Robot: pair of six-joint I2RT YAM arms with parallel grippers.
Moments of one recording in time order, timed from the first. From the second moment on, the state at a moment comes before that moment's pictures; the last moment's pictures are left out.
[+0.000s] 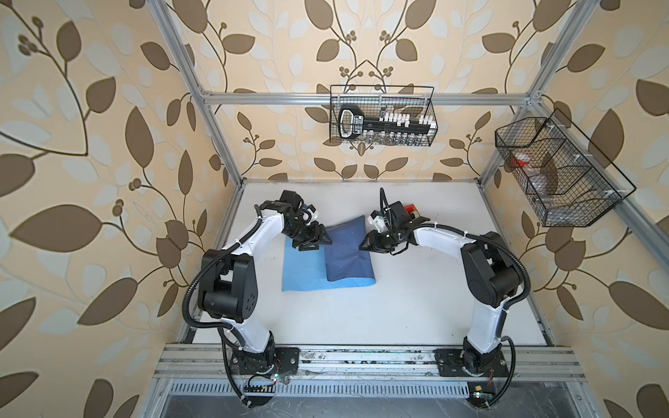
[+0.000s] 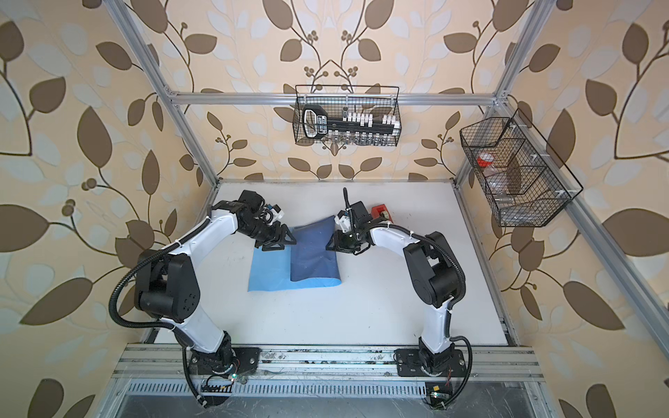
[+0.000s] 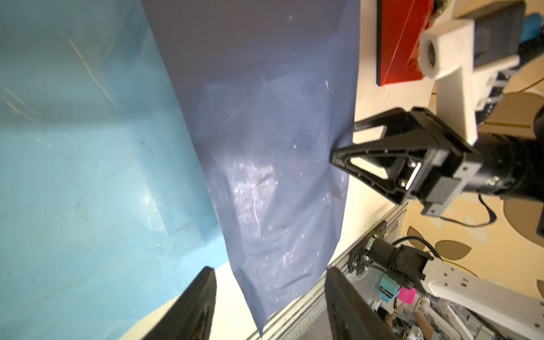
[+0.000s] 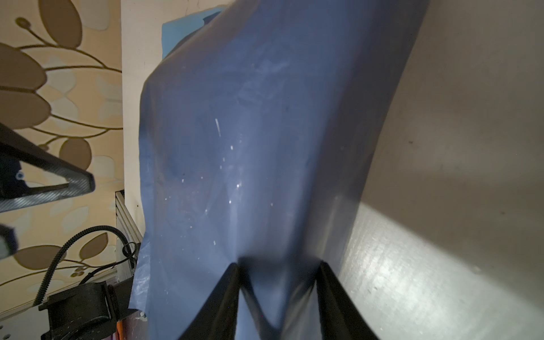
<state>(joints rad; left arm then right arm) -0.16 1.66 1.30 -0.96 0.69 -0.25 0.47 1.92 1.28 -0.39 -0.51 0.47</state>
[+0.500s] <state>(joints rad) -0.19 1.68 1.04 -0.96 0.84 -0.26 0.47 1.92 1.28 -0.39 -0.52 0.46</state>
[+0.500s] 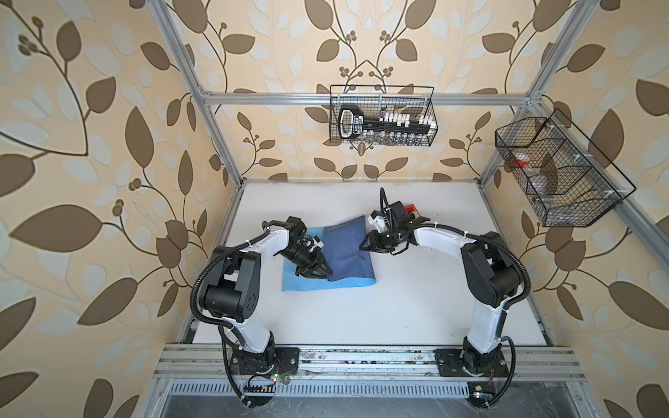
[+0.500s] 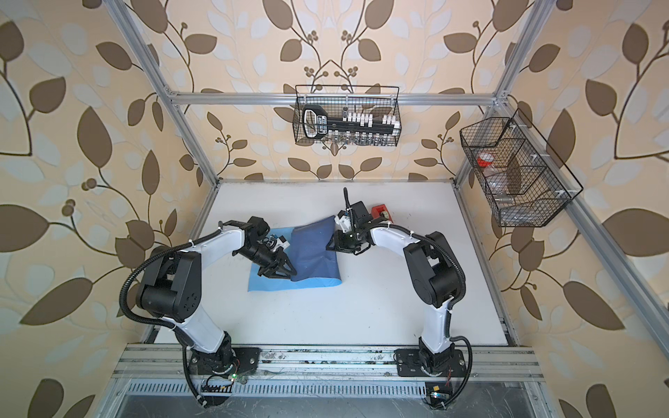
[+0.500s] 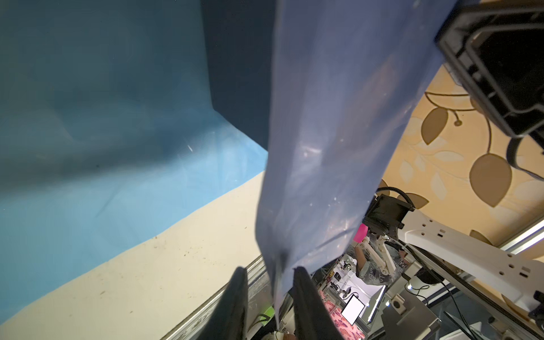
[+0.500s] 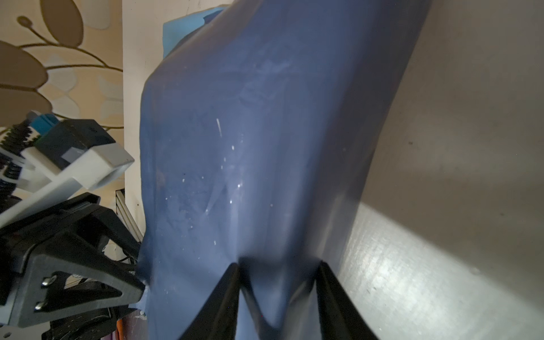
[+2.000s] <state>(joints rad) 0.12 1.55 1.00 -0.89 0.56 -0.32 0.47 1.93 1.28 -0.39 -0.52 0.46</state>
